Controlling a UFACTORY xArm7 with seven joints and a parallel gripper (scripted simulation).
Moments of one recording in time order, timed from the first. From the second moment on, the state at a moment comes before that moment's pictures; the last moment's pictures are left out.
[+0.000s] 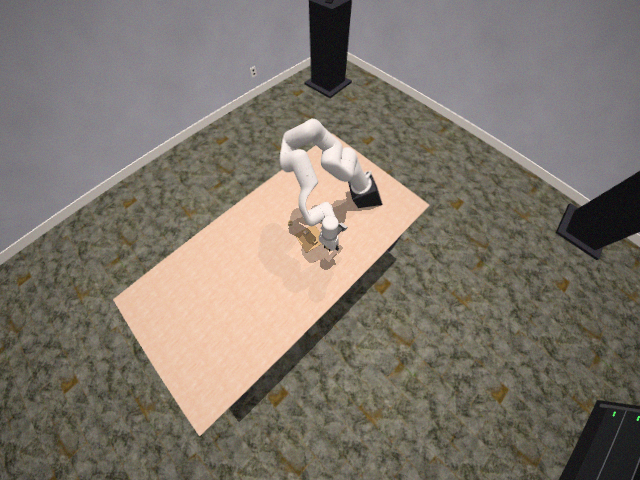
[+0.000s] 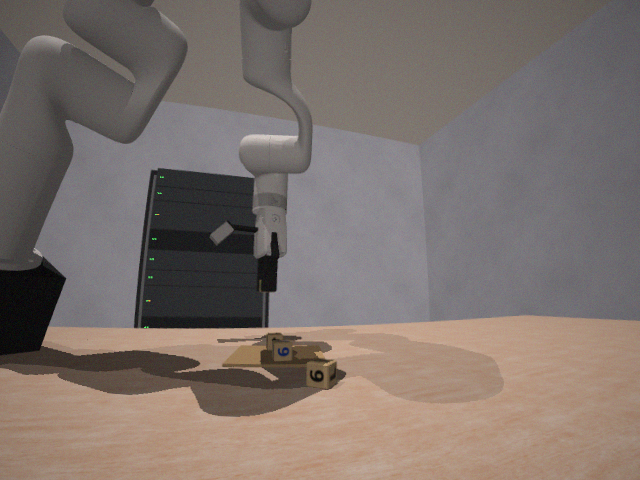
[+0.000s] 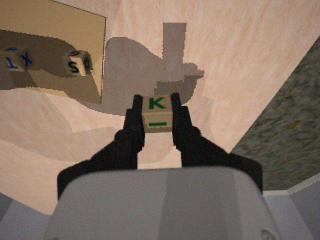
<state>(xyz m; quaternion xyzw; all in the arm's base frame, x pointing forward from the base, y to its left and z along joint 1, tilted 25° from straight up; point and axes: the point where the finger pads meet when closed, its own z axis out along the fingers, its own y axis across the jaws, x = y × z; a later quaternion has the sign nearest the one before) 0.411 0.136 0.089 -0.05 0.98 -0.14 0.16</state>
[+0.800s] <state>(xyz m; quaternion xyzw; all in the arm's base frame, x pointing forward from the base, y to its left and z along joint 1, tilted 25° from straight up) 0.415 0.089 0.104 0.21 0.95 -0.10 0.18</state>
